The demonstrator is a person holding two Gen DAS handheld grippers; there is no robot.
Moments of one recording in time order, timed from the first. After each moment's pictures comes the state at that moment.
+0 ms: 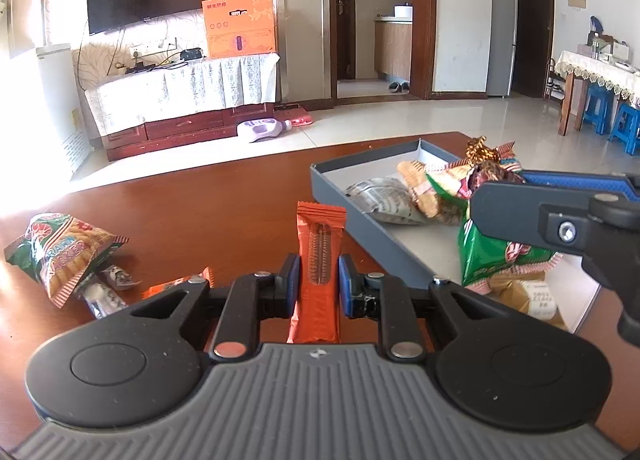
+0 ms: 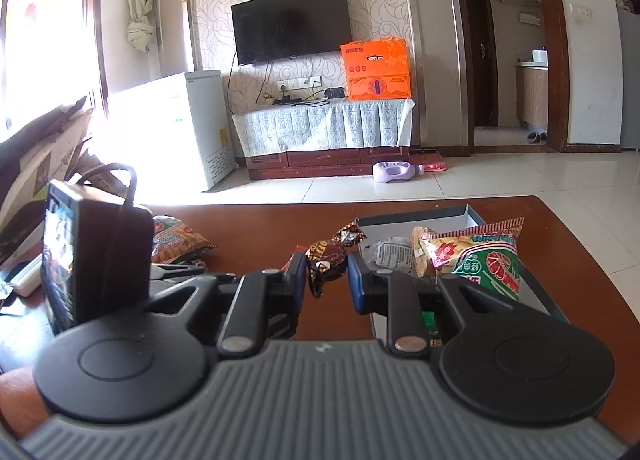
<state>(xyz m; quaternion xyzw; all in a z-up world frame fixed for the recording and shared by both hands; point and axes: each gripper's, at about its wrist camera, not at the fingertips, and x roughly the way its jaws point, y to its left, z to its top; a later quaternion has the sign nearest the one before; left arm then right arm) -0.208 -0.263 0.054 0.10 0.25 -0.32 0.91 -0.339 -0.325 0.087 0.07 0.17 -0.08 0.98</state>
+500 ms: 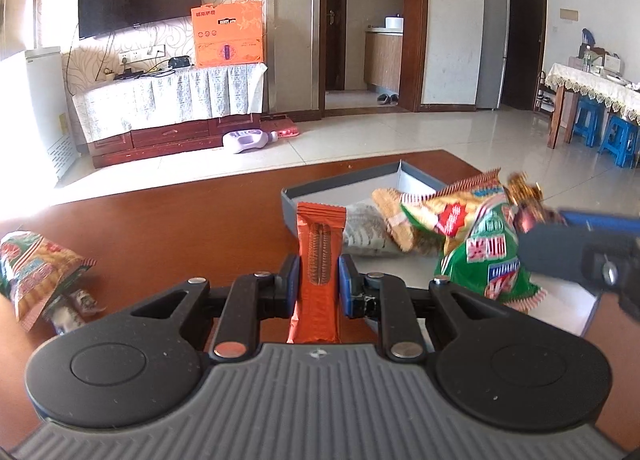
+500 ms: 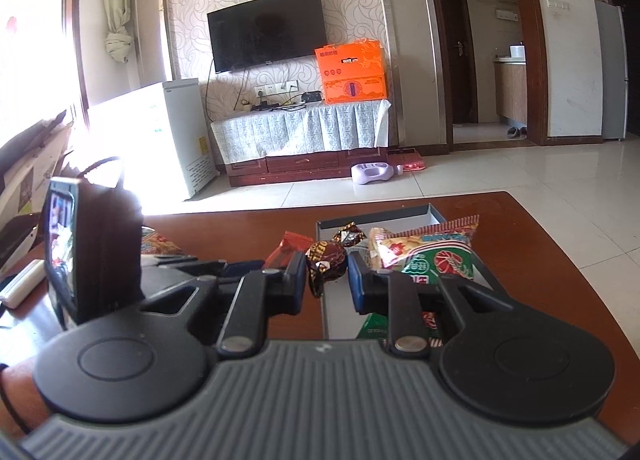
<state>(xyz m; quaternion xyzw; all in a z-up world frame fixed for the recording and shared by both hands) -0.195 -0.294 0.058 0.09 0.24 -0.34 0.91 -0.354 -0.356 0.086 0.09 0.17 -0.11 0.98</state>
